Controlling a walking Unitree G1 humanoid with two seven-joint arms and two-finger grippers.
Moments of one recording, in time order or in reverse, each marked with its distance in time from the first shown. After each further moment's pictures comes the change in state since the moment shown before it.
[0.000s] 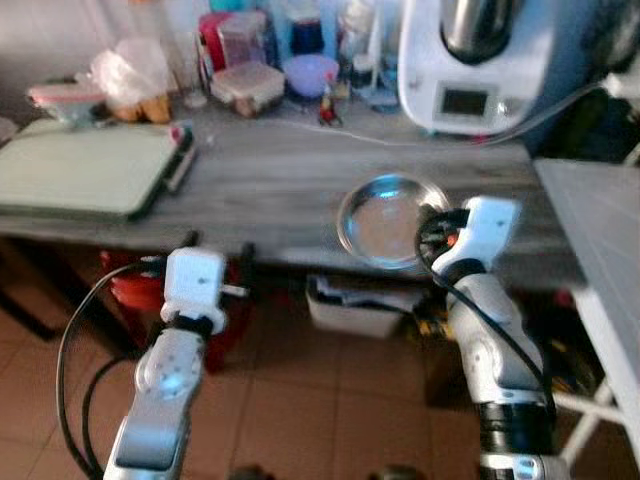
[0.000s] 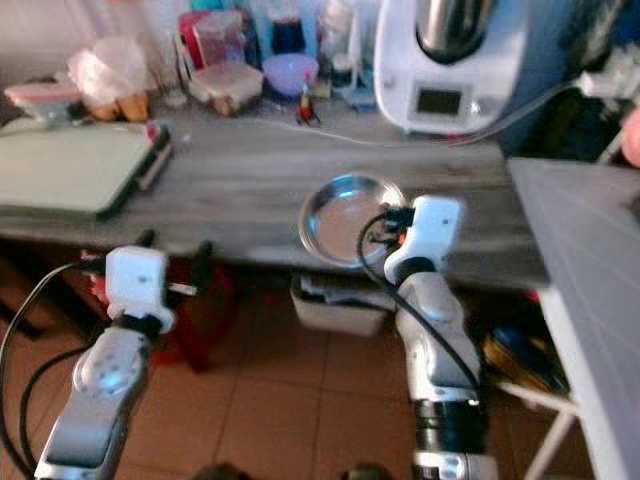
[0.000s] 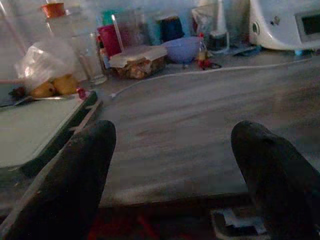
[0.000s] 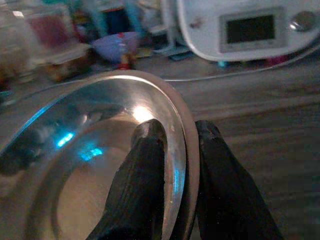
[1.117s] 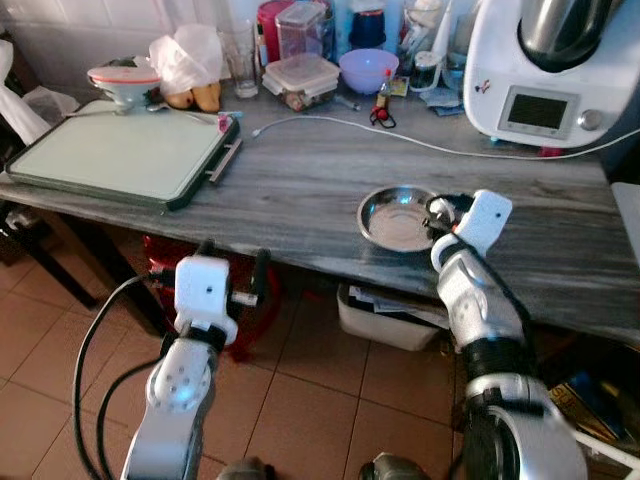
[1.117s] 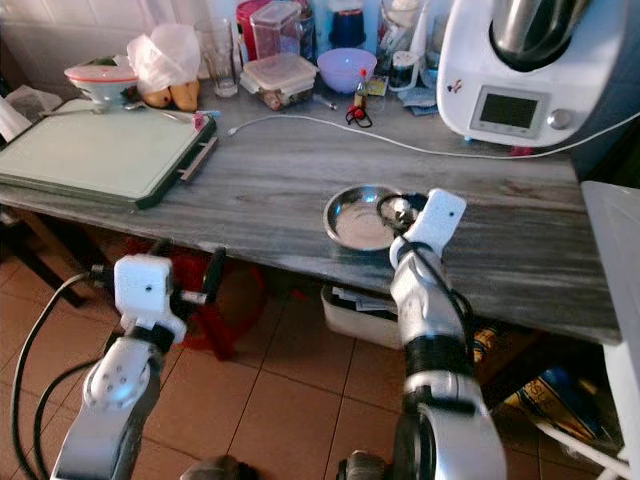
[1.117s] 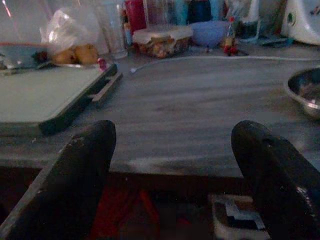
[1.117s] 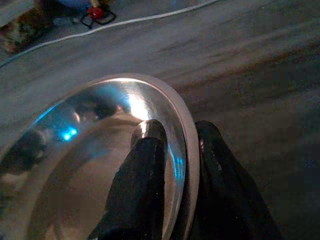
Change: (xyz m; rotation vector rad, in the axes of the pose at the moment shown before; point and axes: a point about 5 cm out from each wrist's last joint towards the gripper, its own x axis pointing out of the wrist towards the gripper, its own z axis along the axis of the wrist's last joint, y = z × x) left arm -0.010 -0.009 0.000 -0.067 0.015 -0.026; right arm 0.049 -0.015 -0.019 0.191 0.163 -0.245
